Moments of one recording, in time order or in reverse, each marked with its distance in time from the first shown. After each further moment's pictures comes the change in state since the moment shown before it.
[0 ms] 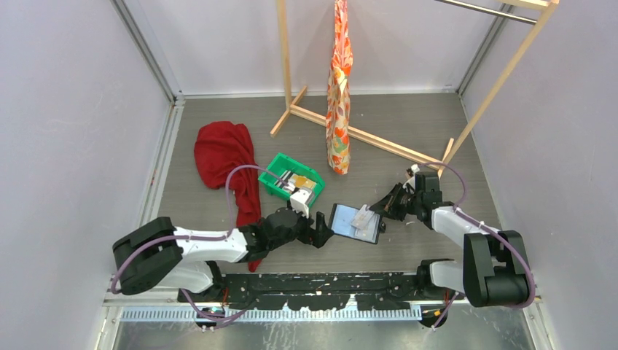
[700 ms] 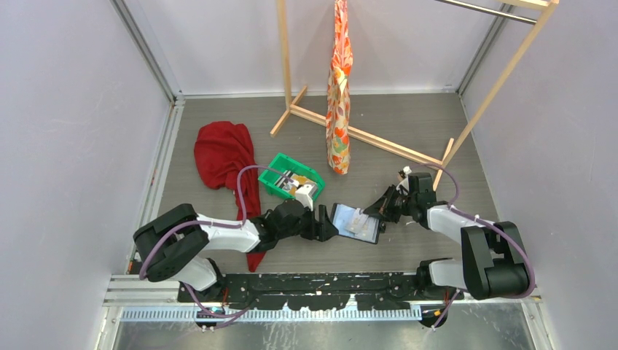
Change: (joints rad) left arm 0.090 0.205 0.071 0.056 0.209 -0.211; right arm 0.068 0.056 -0.008 0.062 -0.035 0.027
